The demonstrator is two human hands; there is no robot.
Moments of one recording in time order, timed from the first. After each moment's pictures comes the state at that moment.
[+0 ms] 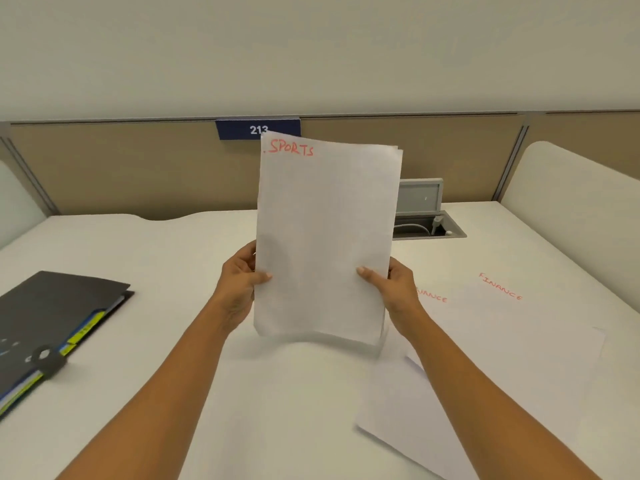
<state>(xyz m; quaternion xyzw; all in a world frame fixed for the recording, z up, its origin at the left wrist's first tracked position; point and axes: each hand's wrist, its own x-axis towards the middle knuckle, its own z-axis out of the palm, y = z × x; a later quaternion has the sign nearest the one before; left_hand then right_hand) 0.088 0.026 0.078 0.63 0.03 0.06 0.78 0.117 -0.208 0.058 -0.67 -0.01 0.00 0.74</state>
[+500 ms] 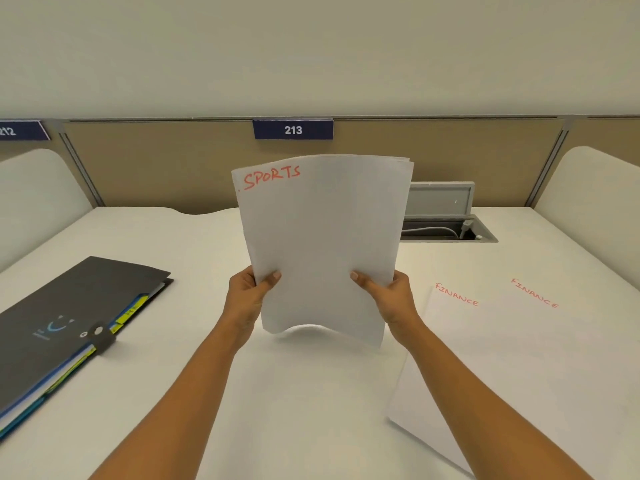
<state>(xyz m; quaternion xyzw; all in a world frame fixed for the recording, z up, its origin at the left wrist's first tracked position) 0.051 0.057 0.055 0.66 0.08 0.14 0.74 0.092 -0.155 0.055 -0.67 -0.04 0.01 0.74</state>
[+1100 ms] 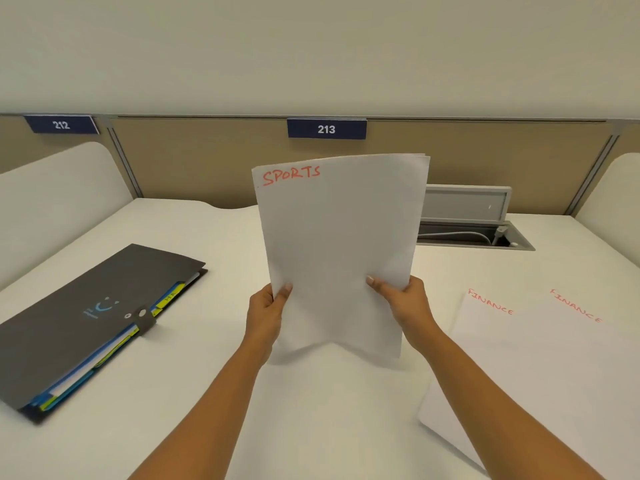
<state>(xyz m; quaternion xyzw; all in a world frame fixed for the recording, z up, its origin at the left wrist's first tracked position) 0.028 0.071 0.027 0.68 0.18 0.16 0.70 0.086 -0.131 0.052 -0.69 -0.02 0.05 0.72</state>
